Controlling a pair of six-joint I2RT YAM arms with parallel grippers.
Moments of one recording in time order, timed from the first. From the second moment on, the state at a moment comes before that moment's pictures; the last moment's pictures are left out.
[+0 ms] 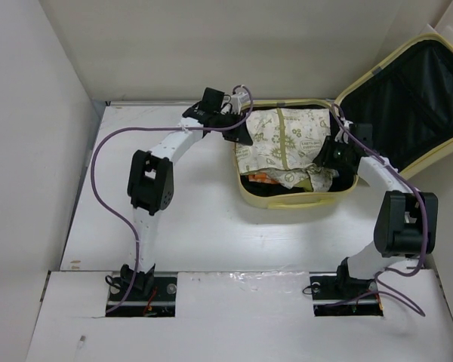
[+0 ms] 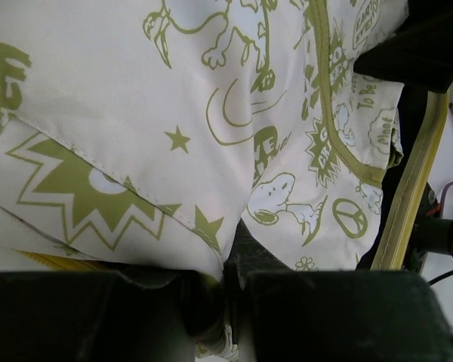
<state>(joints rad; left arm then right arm) -0.44 2.21 1.96 -0.51 0.74 -0.17 -0.07 1.57 1.06 -0.32 -0.32 0.20</state>
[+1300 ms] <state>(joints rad) -0.58 1.96 2.06 -0.74 0.19 0.00 0.04 1.42 1.41 -0.75 0.18 0.05</state>
